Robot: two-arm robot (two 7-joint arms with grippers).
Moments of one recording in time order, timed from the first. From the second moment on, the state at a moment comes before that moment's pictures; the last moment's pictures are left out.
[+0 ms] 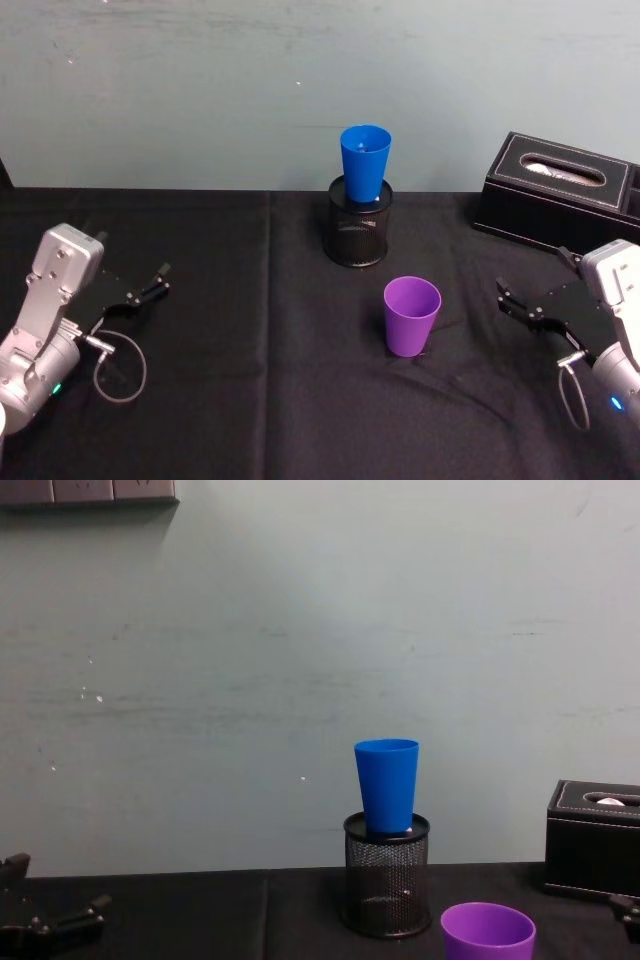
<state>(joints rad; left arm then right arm) -0.20 0.60 0.45 -1.41 -0.25 -0.12 0.03 0.20 0.60 -0.45 -1.41 0.25 -0.12 -0.03</state>
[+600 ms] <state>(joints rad) -0.20 0.60 0.45 -1.41 -0.25 -0.12 0.03 0.20 0.60 -0.45 -1.41 0.25 -0.12 -0.03</state>
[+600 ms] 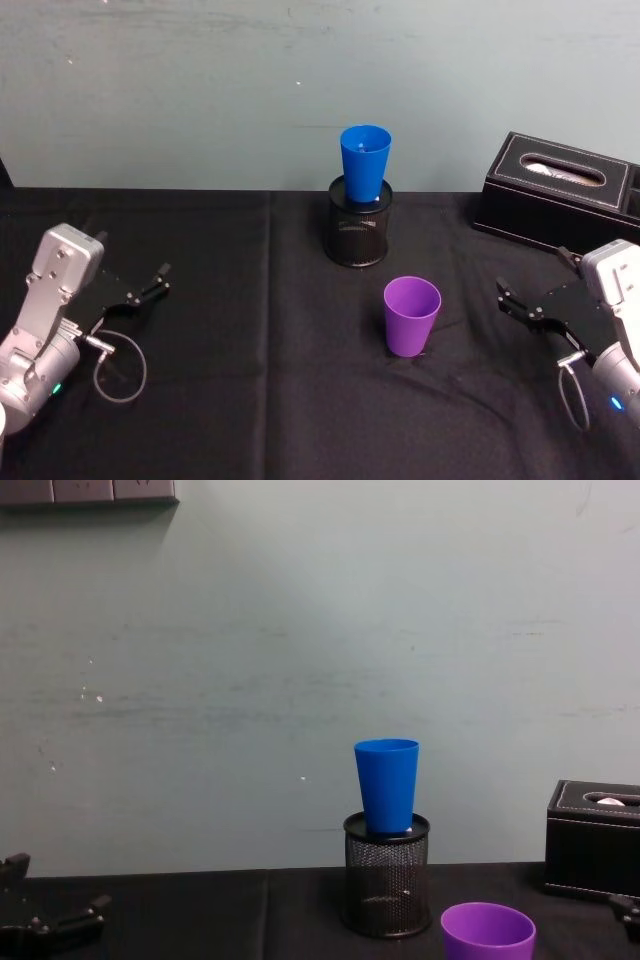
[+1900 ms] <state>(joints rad) -0.20 0.60 0.45 -1.41 -0.25 -0.12 0.03 0.20 0.60 -0.45 -1.41 0.25 -0.12 -0.03</state>
